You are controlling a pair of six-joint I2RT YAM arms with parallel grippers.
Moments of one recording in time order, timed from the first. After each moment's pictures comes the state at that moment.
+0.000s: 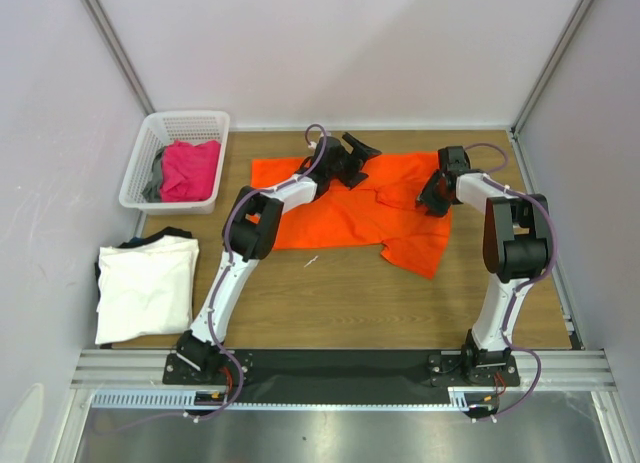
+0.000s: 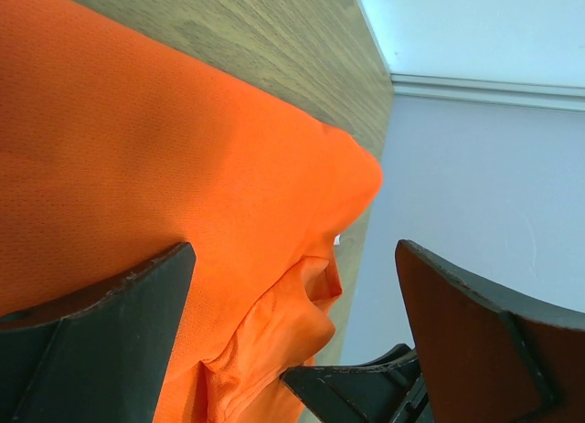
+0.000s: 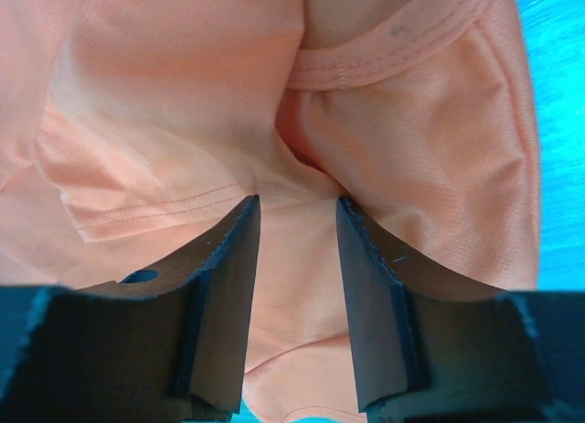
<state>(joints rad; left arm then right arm) -0.52 2.60 2.01 0.20 0.21 -1.34 0.08 1.96 1.31 -0.39 -0.02 0.68</state>
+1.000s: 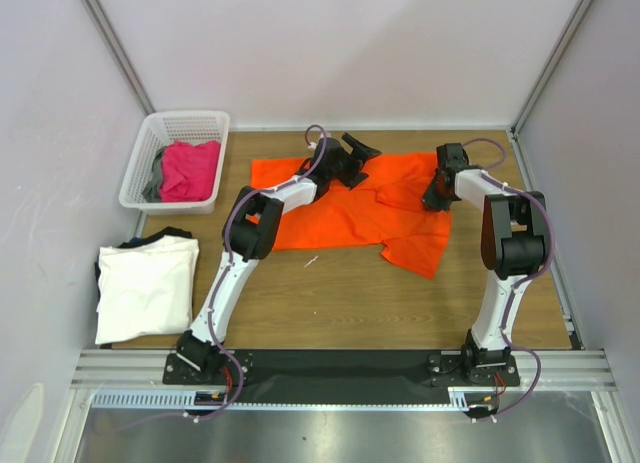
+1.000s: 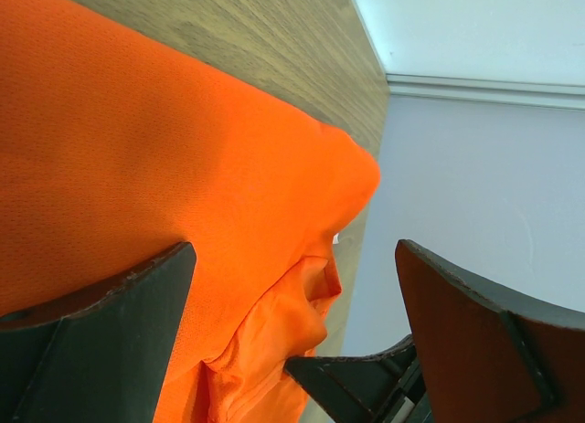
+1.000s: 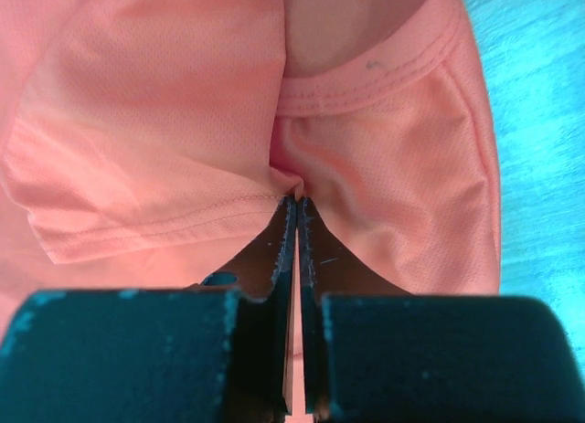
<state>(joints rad) -0.52 2.60 1.99 0.24 0.21 -1.34 0.09 1.99 1.37 -0.44 0.04 0.61</state>
